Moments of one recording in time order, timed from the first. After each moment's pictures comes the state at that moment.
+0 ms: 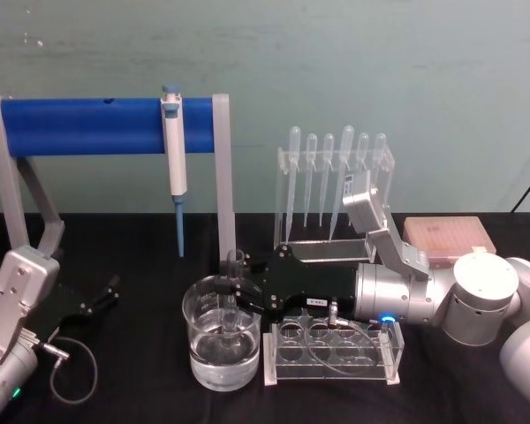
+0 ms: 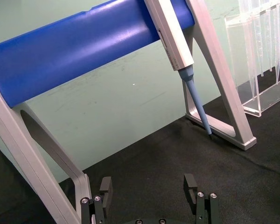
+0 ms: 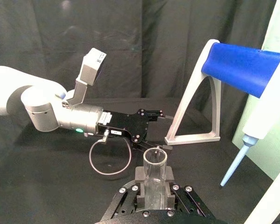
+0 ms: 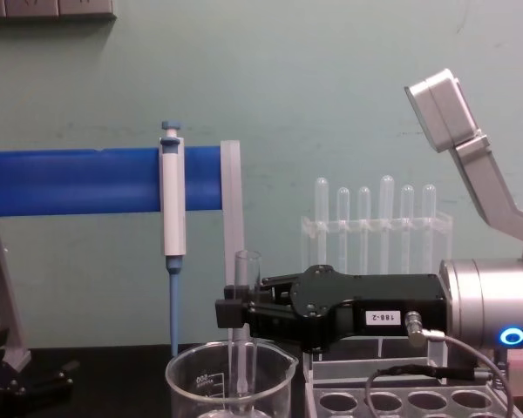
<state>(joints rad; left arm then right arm) -0.20 0.60 0.45 -1.41 -0.25 -0.12 0.03 0.69 0.36 -0.73 -1.08 0.54 -0.15 0.96</state>
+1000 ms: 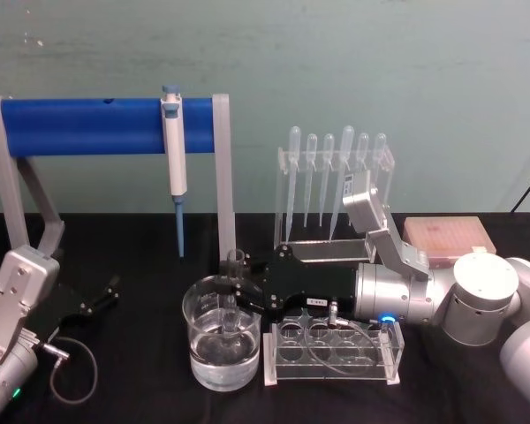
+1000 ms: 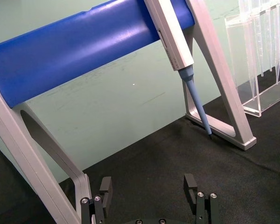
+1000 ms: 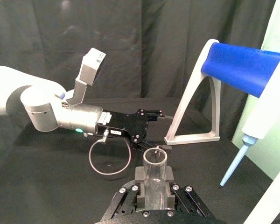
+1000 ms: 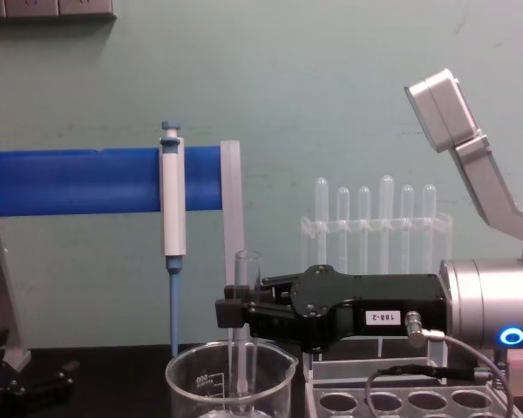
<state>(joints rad) -0.20 0.60 0.45 -1.41 -0.25 -0.12 0.03 0.69 0.36 -0.73 -1.08 0.54 -0.15 0.96</state>
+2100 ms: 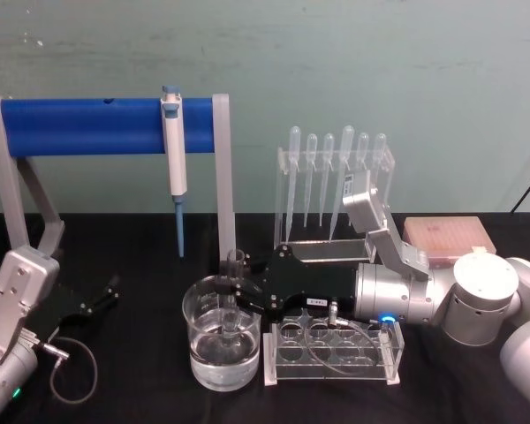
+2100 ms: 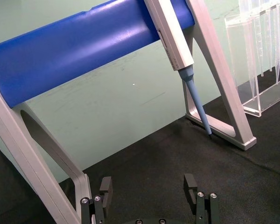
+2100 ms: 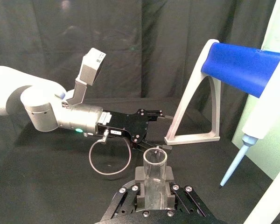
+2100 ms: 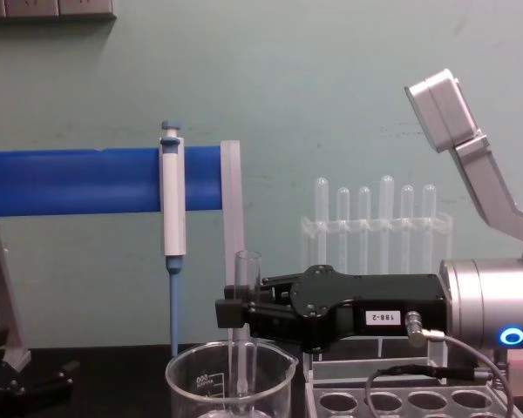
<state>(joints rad) -0.20 0.60 0.45 -1.41 -0.25 -0.12 0.03 0.69 0.36 -0.73 -1.08 0.54 -0.15 0.96</state>
